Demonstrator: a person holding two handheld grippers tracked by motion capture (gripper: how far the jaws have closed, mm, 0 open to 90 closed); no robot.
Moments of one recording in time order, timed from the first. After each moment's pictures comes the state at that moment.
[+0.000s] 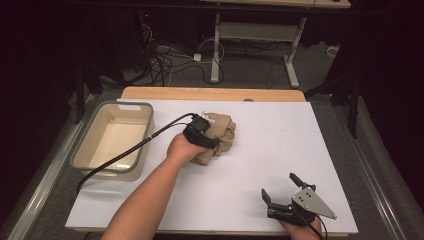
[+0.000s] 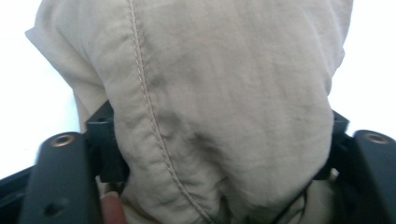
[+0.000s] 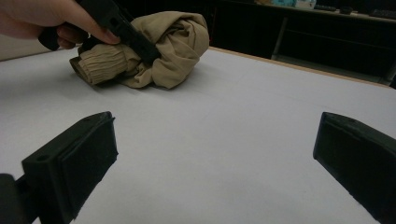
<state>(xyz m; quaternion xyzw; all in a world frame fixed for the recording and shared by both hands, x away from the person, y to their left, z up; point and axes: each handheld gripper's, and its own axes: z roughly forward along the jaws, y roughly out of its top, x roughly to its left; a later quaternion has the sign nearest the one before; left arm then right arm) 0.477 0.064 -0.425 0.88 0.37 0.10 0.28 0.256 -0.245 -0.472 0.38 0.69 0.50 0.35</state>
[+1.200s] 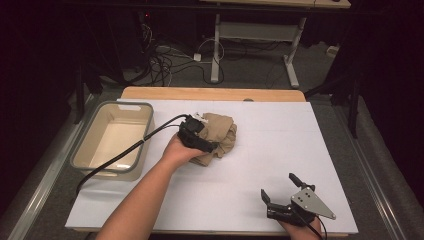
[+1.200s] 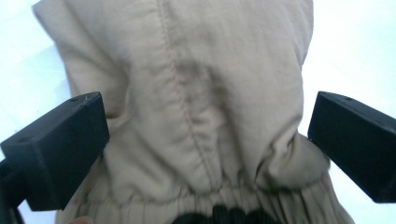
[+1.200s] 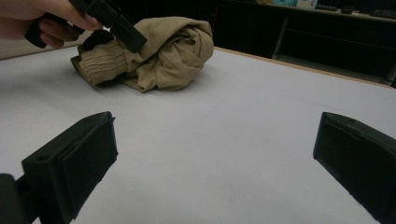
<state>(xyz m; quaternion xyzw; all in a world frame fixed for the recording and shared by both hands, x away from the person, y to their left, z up) 0.475 0.057 -0.443 0.88 0.35 0.07 0.32 0.255 -0.244 -0.472 0.38 0.69 0.50 0.35</state>
